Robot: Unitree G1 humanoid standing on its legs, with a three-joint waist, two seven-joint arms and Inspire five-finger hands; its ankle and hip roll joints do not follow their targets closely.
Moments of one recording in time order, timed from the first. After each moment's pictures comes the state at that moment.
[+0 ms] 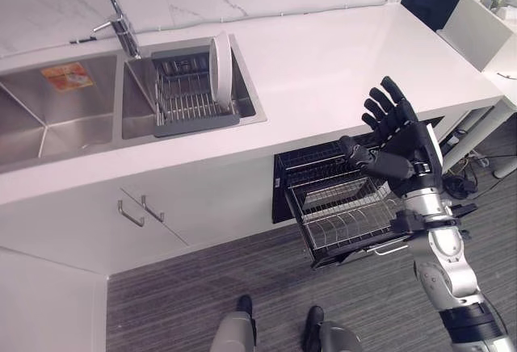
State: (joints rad) left arm 0.10 0.18 -0.02 1.21 -0.31 0.03 0.12; right arm -0.17 -0.51 0.09 -0.08 0.63 -0.29 -0.01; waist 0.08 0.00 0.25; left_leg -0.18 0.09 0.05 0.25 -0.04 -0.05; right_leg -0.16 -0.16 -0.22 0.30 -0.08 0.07
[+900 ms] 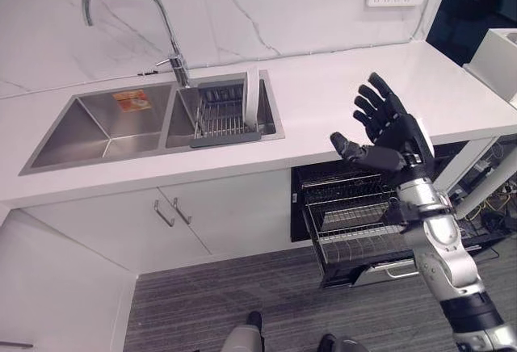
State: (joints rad) left arm 0.08 0.18 -0.04 1.18 -0.30 0.05 0.12; right arm -0.30 -0.53 0.15 -0.08 0.63 -0.17 -0.05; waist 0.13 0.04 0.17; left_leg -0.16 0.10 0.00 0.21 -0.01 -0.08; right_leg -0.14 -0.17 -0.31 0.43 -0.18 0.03
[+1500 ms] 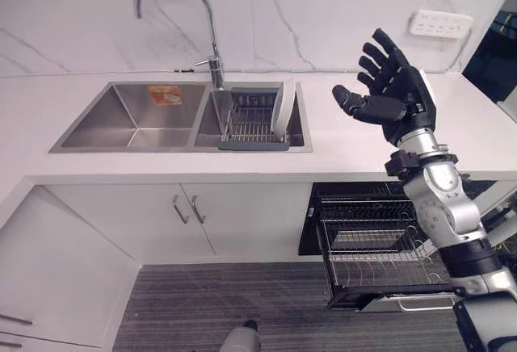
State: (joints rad) left arm 0.10 0.23 -0.05 1.18 -0.29 0.06 0.10; right arm -0.66 -0.61 0.16 0.20 0.71 -0.01 -0.12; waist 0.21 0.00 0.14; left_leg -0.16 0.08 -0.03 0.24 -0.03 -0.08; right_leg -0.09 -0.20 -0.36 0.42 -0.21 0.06
